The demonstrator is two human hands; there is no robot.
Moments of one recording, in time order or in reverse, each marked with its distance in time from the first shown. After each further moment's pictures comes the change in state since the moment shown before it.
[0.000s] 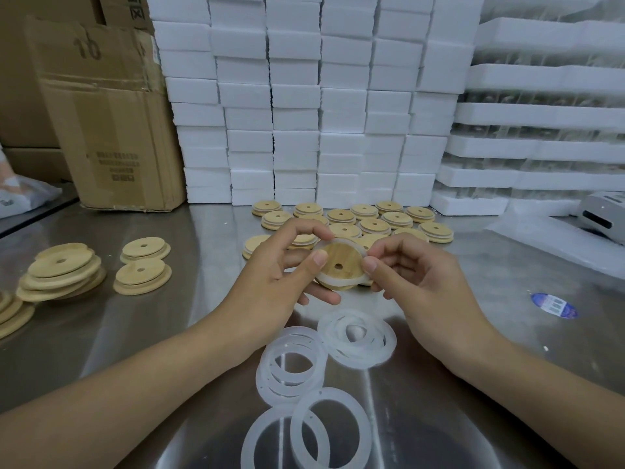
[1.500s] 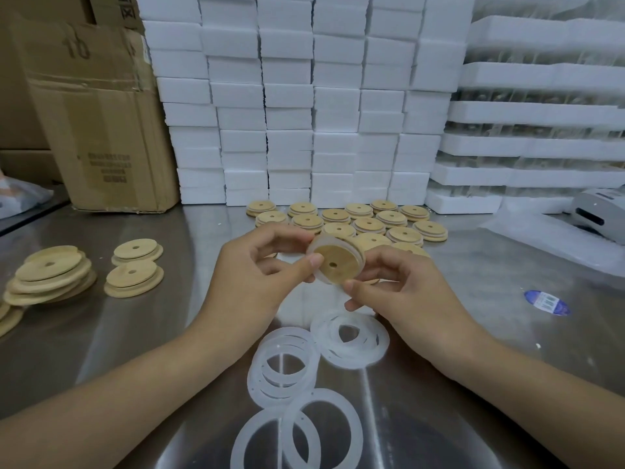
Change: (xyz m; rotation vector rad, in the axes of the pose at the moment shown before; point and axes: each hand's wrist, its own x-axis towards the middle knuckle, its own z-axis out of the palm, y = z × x) left_hand 0.000 -0.002 -0.003 0.042 0.233 0.119; right_hand -0.003 -0.003 0.001 -0.043 -0.055 0.215
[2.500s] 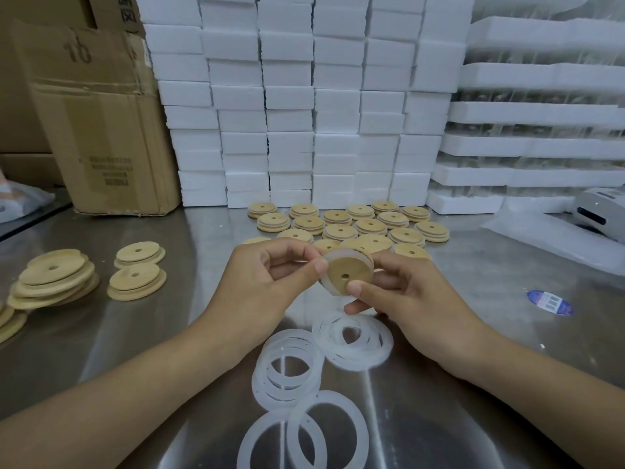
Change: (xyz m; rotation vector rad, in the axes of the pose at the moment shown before) left_hand 0.000 0.001 0.000 -0.080 -0.111 -0.103; right_hand 0.001 0.006 -0.007 -0.019 -0.145 -0.025
